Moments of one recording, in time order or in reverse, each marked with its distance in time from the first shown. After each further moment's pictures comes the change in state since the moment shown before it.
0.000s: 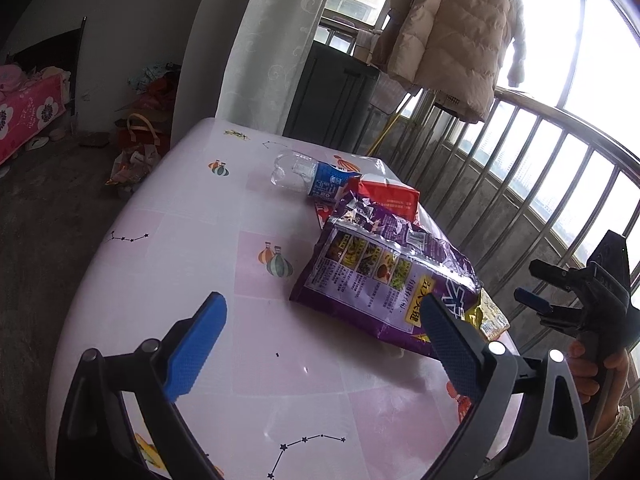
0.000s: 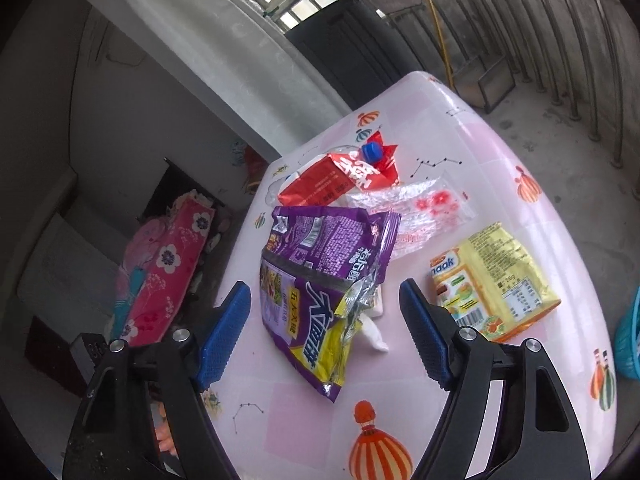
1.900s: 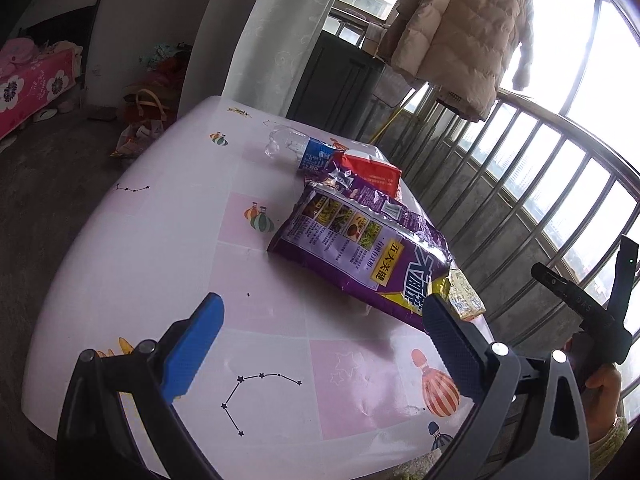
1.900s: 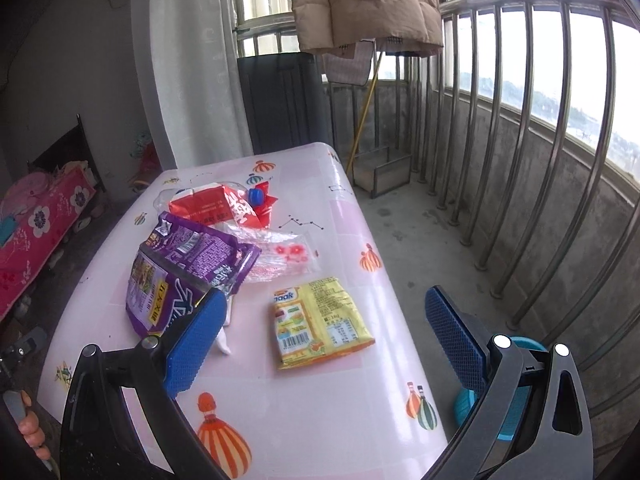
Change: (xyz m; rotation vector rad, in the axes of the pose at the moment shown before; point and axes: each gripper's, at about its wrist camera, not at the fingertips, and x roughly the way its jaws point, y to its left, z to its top) left arm -0.034 -0.020 -0.035 -0.083 0.036 -0.001; right arm -0.067 0.032 -0.025 -0.348 -0.247 -0.554
